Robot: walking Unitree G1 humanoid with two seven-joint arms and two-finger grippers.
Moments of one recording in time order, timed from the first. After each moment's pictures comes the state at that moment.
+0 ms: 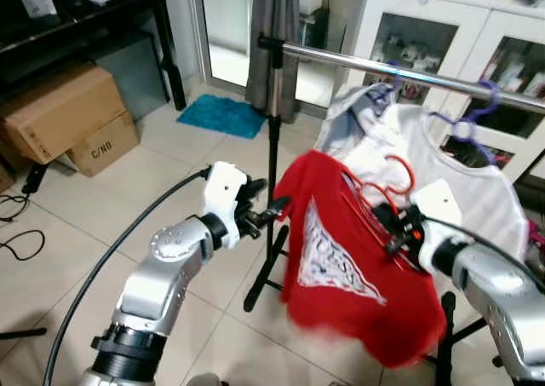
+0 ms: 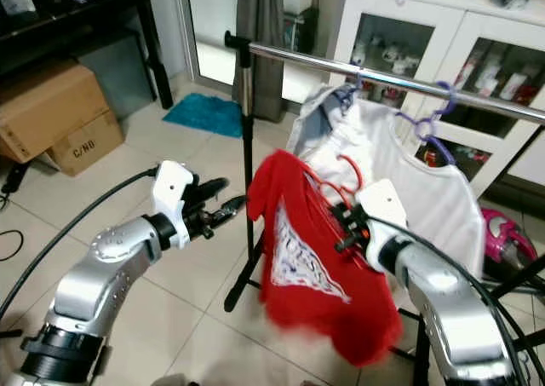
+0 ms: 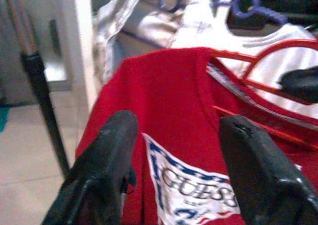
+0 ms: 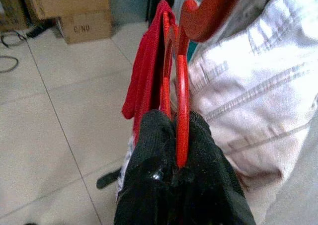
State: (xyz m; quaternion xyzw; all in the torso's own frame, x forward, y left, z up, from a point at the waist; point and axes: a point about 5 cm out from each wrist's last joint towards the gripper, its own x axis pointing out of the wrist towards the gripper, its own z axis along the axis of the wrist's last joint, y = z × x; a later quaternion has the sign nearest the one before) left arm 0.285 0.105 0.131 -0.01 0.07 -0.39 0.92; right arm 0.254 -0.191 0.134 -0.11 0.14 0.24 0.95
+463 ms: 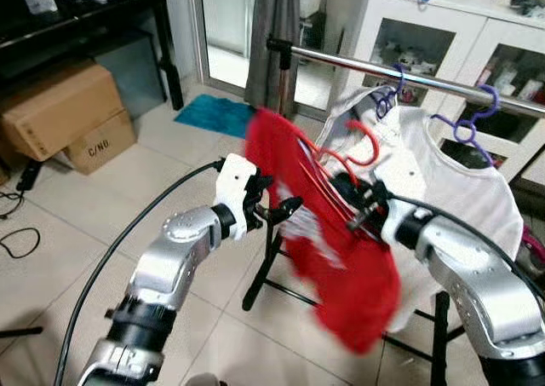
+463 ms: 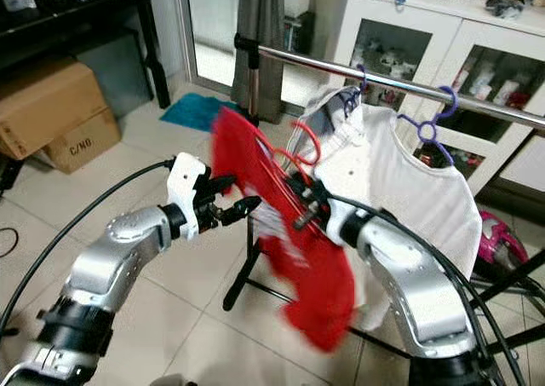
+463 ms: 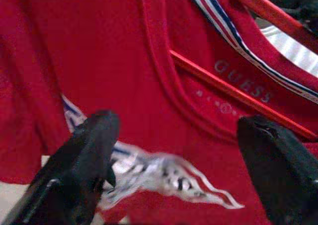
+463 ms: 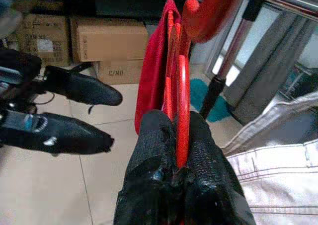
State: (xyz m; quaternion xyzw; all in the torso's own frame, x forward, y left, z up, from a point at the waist) left arm 0.307 0.094 0.125 -0.01 0.11 -0.39 0.91; right arm 0.265 -0.139 0.169 -0.10 0.04 0.32 0.94
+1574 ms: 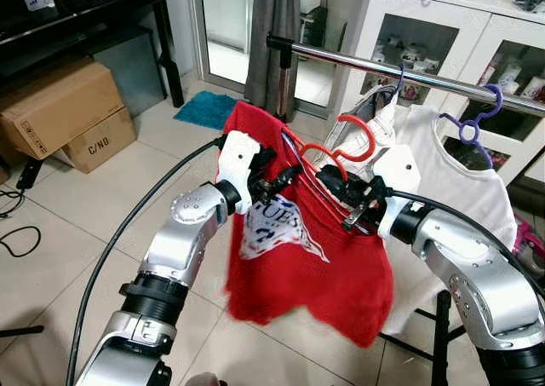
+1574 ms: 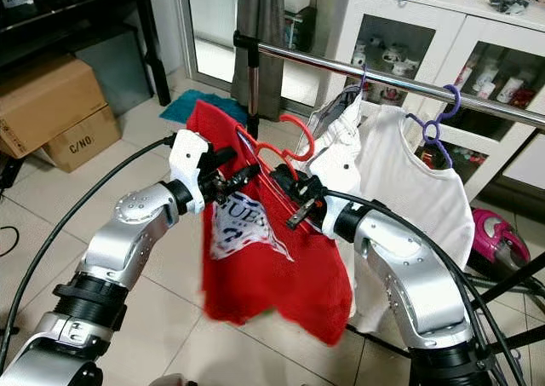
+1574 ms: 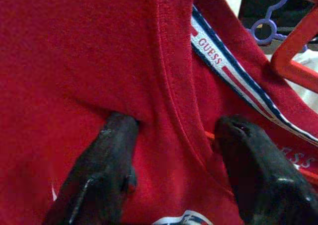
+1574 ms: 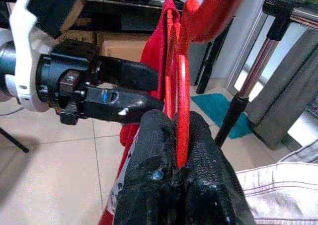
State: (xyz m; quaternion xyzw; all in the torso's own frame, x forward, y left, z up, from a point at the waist) left arm 0.330 0.092 0.143 0.02 0.02 -0.37 0.93; right arm 0.268 -0.135 0.174 -0.09 0.02 0.37 0.93
